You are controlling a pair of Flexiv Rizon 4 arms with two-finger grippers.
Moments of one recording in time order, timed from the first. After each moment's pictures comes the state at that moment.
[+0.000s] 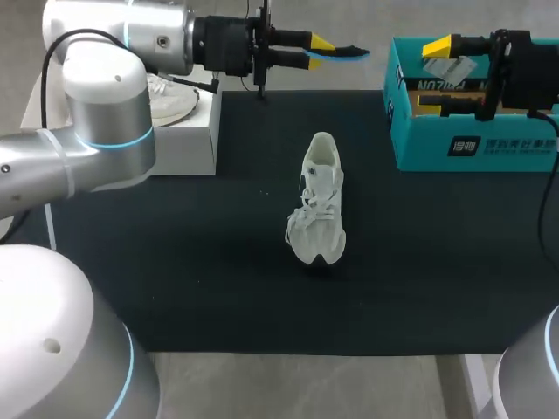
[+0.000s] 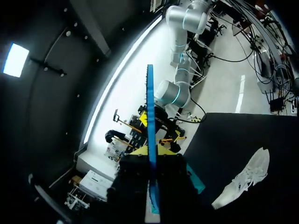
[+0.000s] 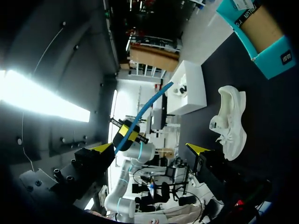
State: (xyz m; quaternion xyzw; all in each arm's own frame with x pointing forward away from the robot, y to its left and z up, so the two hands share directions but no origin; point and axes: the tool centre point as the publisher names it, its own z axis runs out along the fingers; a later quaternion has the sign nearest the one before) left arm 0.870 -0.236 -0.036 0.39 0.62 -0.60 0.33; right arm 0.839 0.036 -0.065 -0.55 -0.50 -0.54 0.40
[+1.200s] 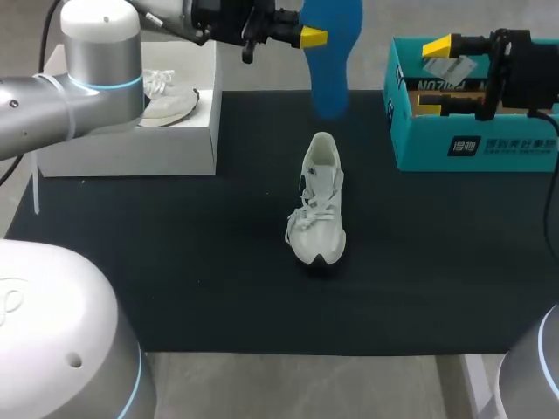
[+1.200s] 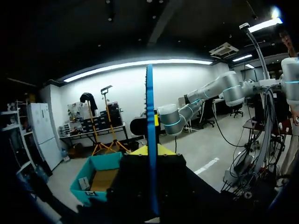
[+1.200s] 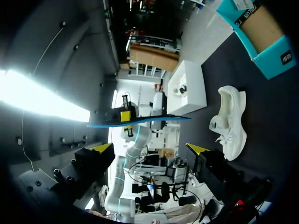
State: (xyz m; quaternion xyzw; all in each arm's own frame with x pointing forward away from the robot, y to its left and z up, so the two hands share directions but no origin) left arm 0.891 -0.229 -0.030 0.16 0.71 -0.68 -0.03; right arm 0.840 0.036 -0.065 -0.55 -0.50 -0.54 0.40
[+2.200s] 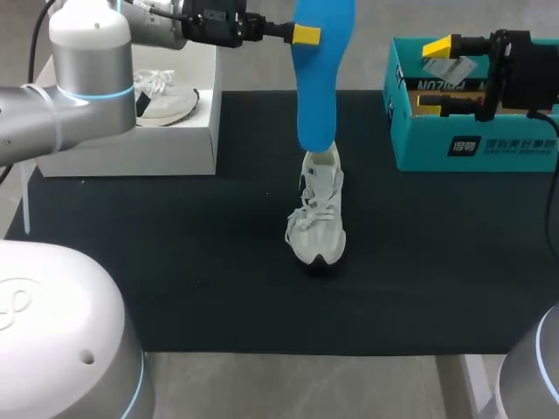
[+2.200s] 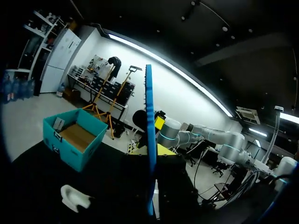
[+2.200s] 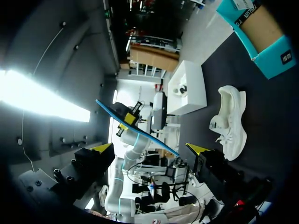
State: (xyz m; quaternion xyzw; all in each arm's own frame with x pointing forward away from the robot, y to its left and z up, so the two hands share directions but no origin) left arm 0.881 -0.217 -0.032 -0.12 0.71 -0.65 -0.24; right arm 0.839 0.036 -0.065 -0.55 -0.50 -0.54 0.40
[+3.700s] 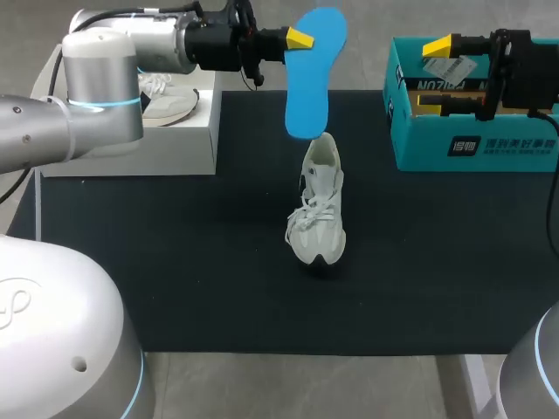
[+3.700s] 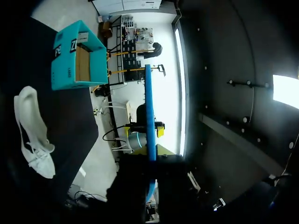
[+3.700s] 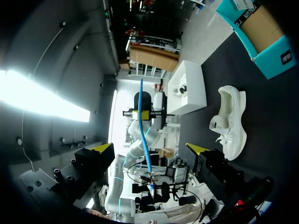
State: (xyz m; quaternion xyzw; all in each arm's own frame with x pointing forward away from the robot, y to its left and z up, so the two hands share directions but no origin) left arm 0.901 -0.209 -0.056 -0.39 0.54 -0.48 -0.56; right arm 0.839 0.036 -0.064 -0.55 -0.50 -0.54 0.40
